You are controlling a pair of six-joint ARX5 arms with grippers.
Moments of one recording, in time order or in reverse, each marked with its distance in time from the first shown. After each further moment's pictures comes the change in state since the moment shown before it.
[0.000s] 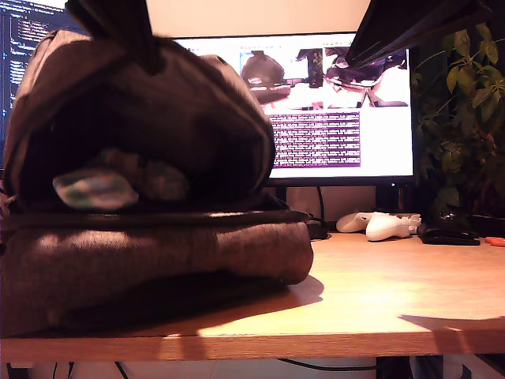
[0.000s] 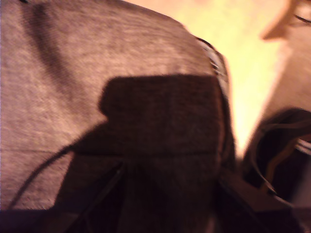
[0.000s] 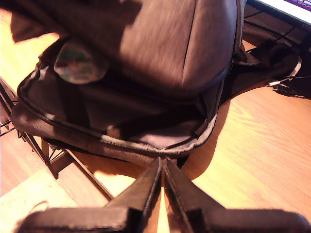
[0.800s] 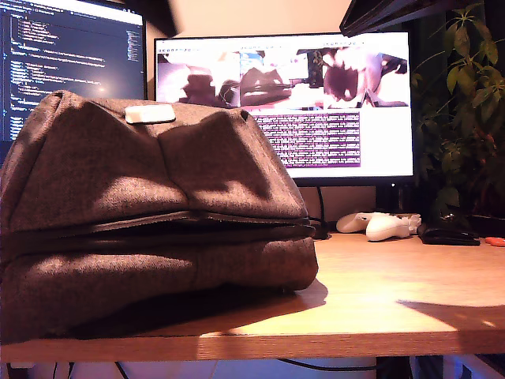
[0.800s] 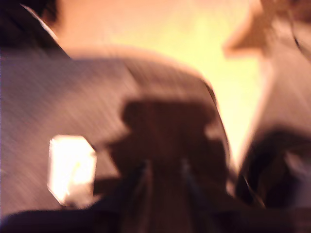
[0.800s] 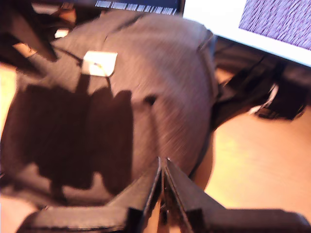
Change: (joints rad) left arm -0.049 0.000 0.078 0.073 0.006 -0.075; right arm -0.089 0.011 0.000 0.177 -0.003 -0.002
